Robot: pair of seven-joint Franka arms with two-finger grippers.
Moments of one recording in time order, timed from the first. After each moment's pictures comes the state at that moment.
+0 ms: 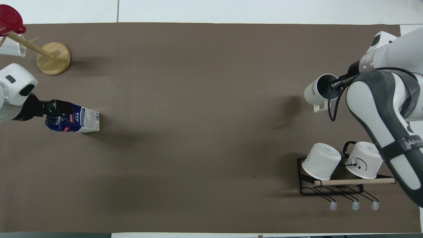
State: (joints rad) left arm -0.02 -0.06 0.03 -2.03 -0.03 2.00 0.03; right arm 0.03 0.21 0.00 -1.78 0.06 2.04 -0.31
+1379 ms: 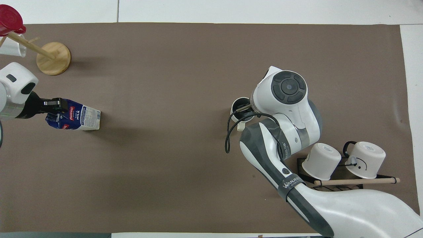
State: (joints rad) left arm -0.02 -0.05 0.04 -2.04 -0.03 2.07 0.01; right arm 0.41 0.28 0.01 -1.91 -0.01 2.26 0.13
